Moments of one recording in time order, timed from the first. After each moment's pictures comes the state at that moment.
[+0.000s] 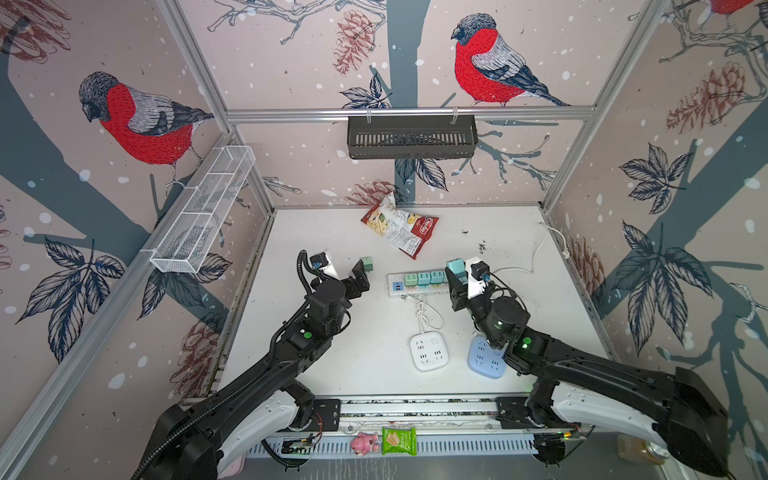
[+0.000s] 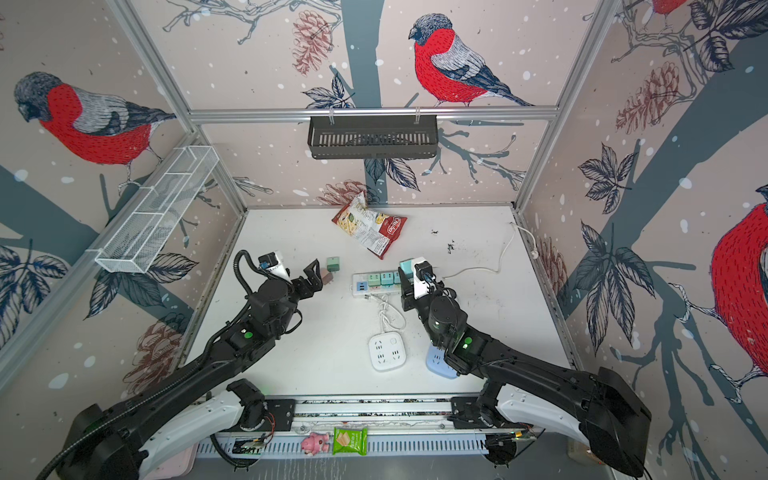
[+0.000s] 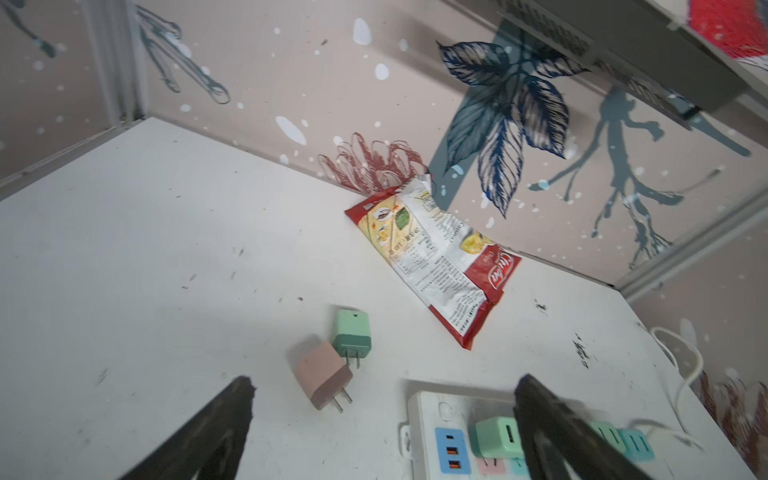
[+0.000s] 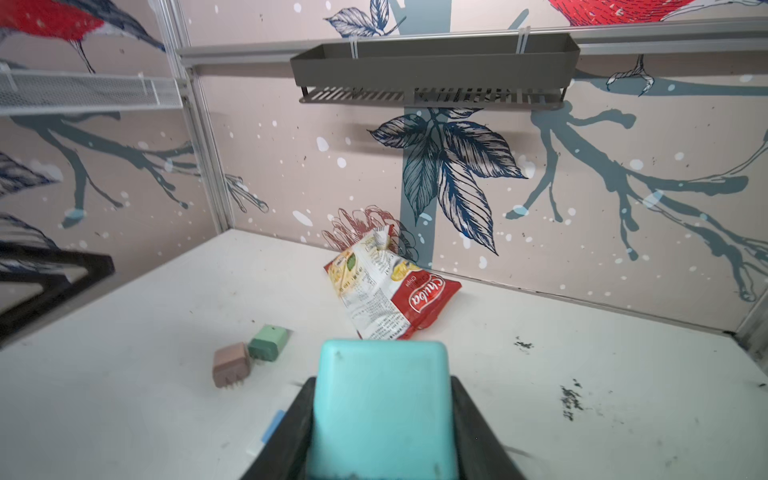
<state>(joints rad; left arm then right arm) -0.60 0.90 0.48 0.20 -0.42 -0.51 0.92 0.95 0.43 0.54 0.49 -0.05</state>
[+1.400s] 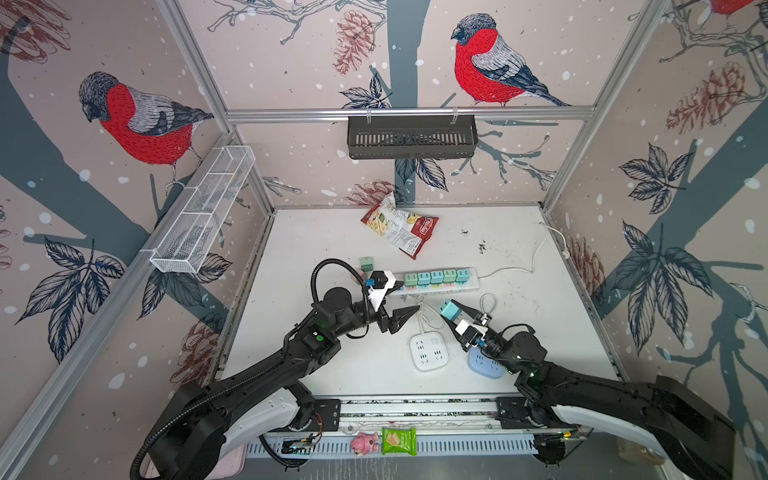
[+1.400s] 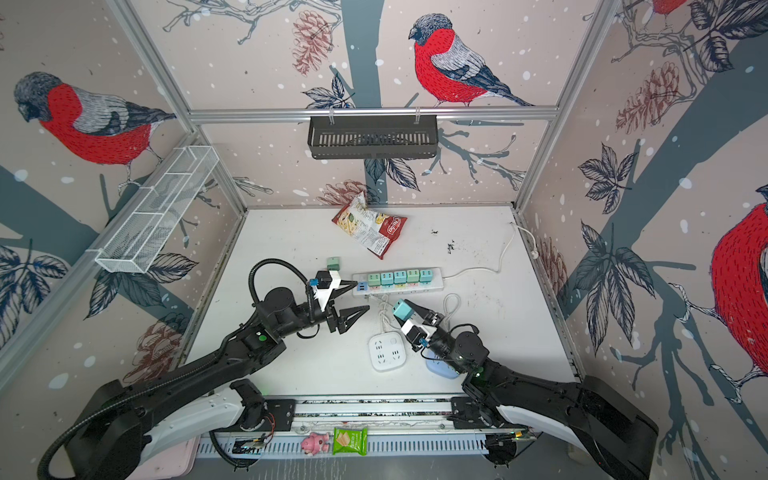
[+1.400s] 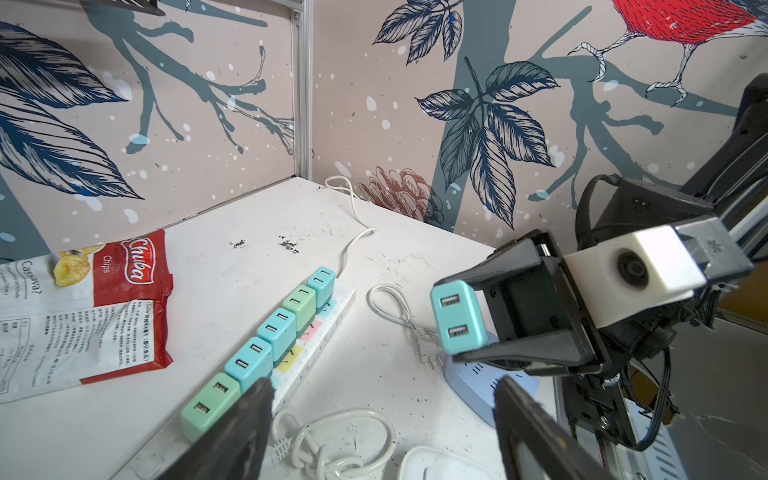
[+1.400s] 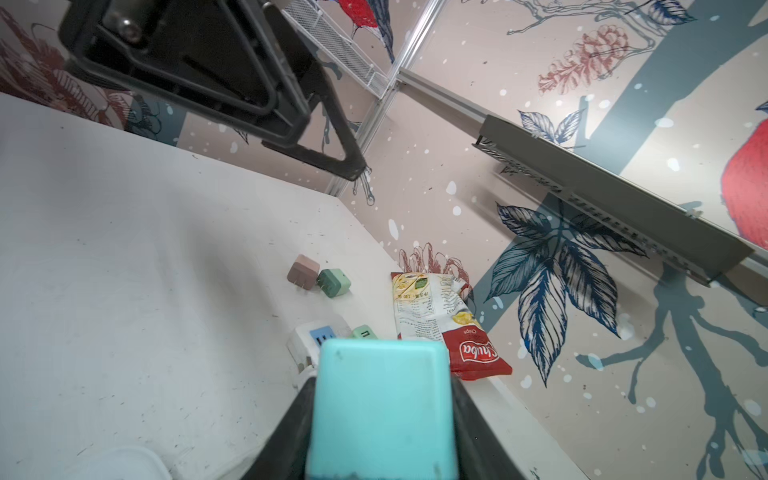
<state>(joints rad) -0.71 1.01 0.44 0.49 0.47 -0.10 0.92 0.93 0.02 1.00 0.01 -0.61</state>
